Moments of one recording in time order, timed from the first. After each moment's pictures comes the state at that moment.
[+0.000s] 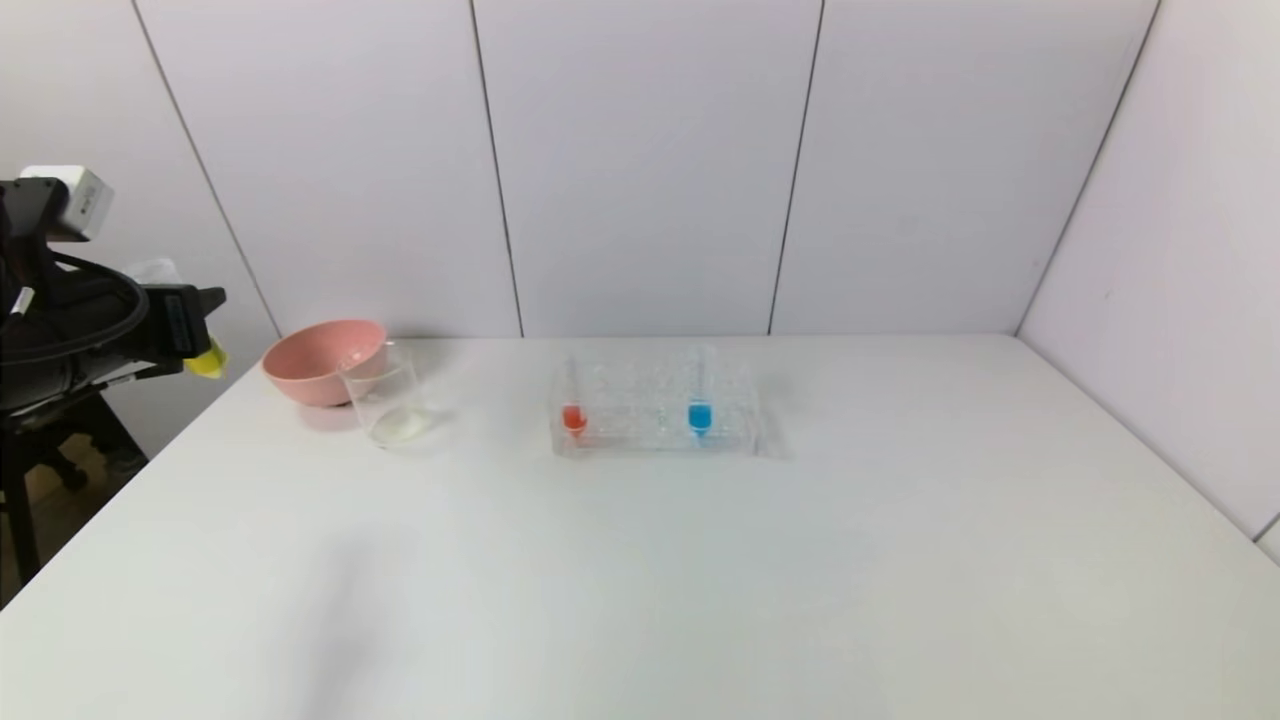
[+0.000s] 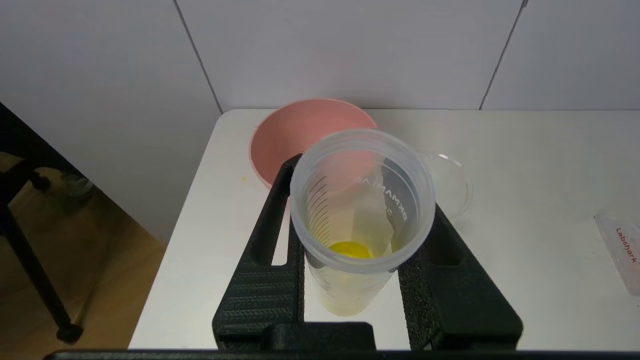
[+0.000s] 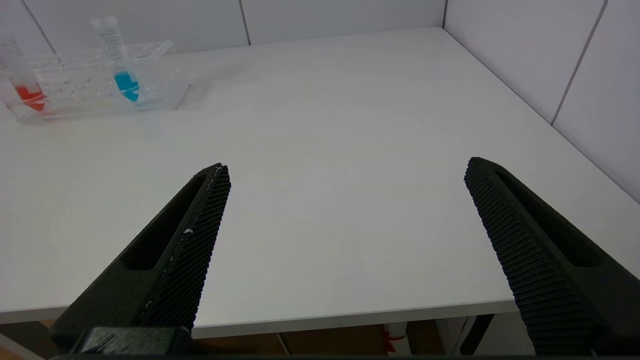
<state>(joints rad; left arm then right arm) 0.20 1.52 -0.86 -0.53 -0.10 0.06 0.00 0.00 0.00 -0.01 -0.04 0.10</state>
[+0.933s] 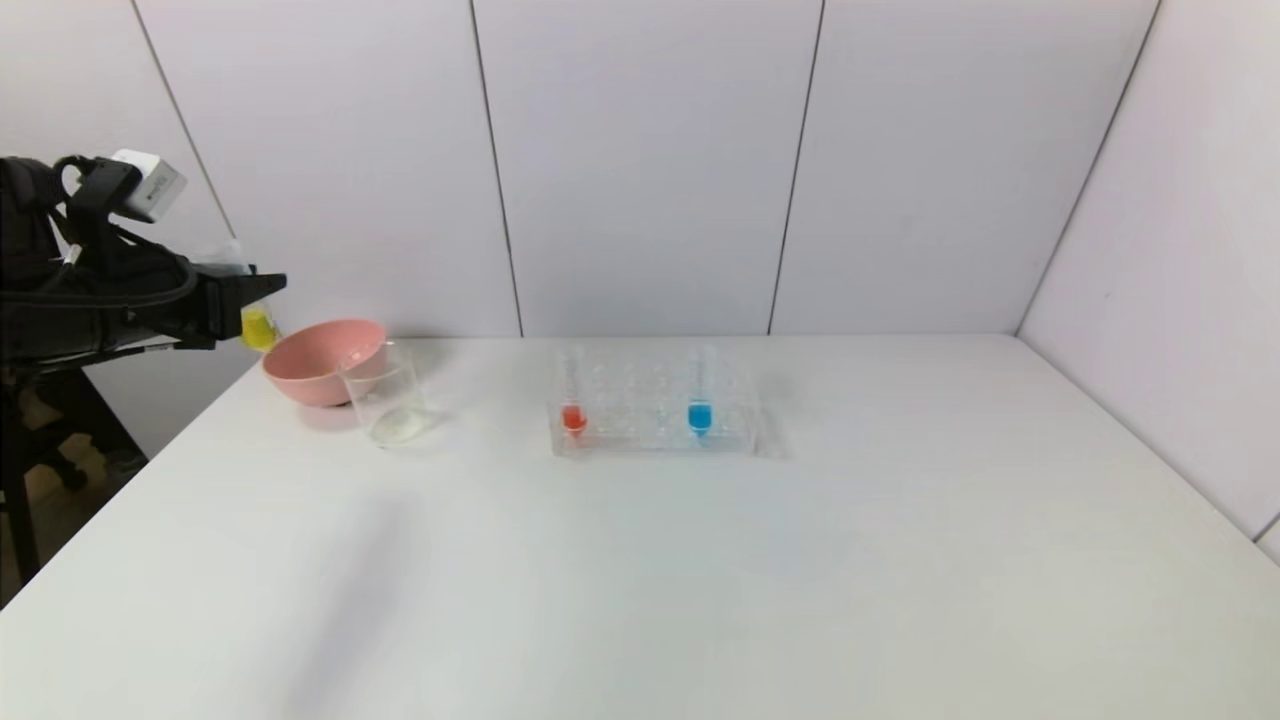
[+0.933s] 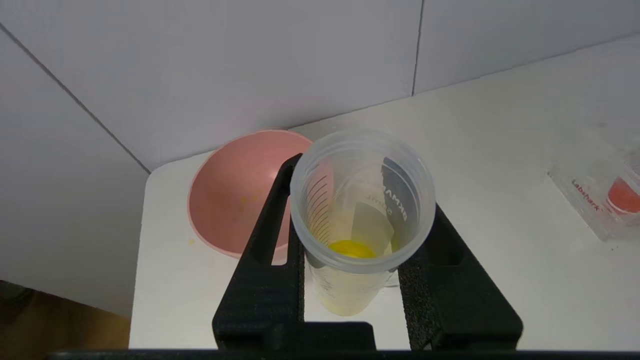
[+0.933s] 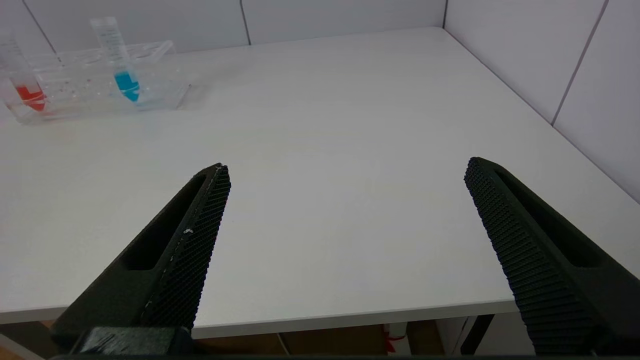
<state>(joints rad) 0.26 1.70 -1.11 -0.41 -0.47 0.26 0.00 0.00 0.00 -0.01 -0.04 0.10</state>
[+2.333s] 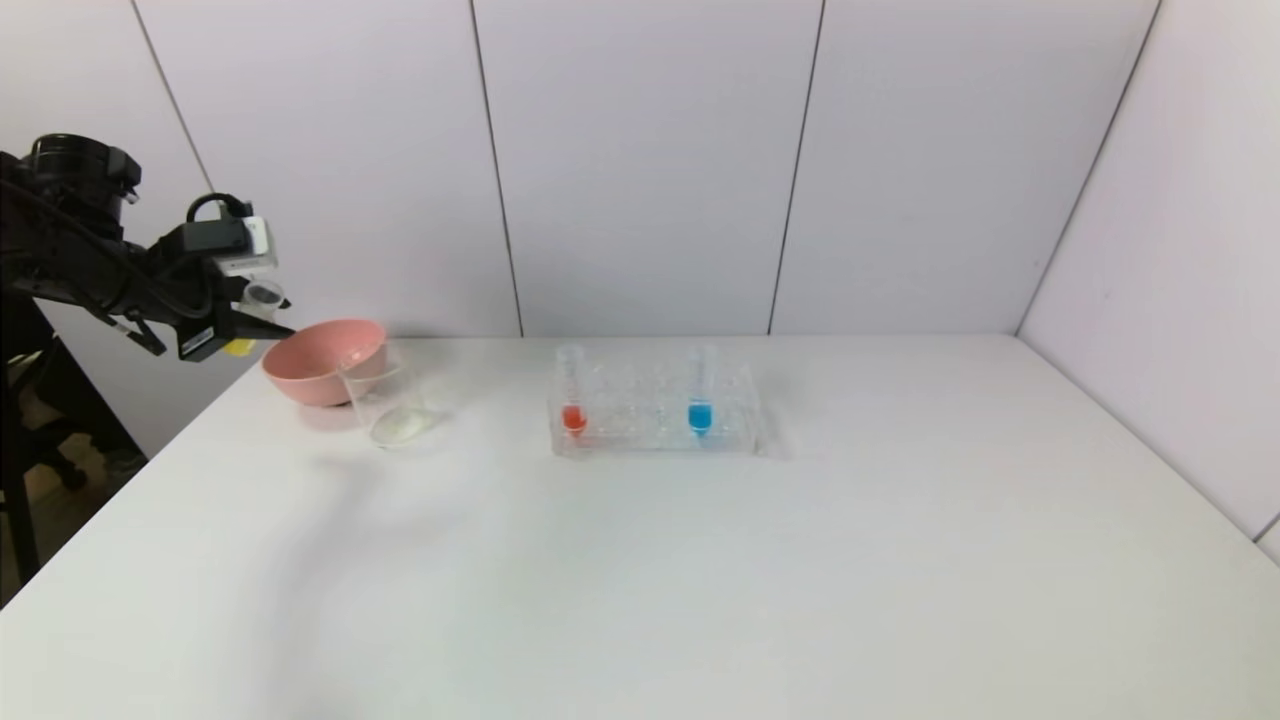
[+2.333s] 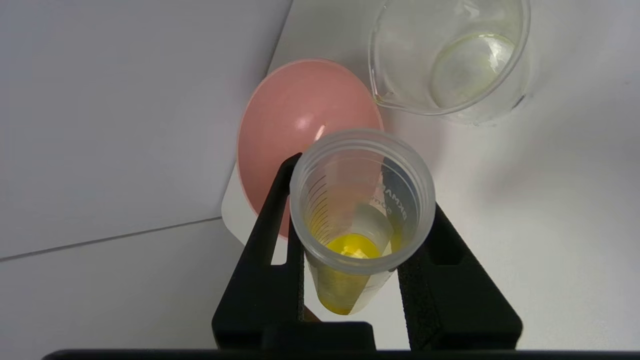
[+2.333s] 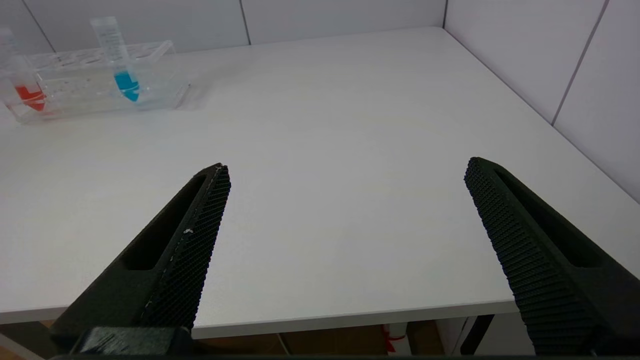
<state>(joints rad) 0.31 2.10 -1.98 0.65 -0.55 1.38 0.00 0.00 0.00 -0.01 -0.04 0.10</state>
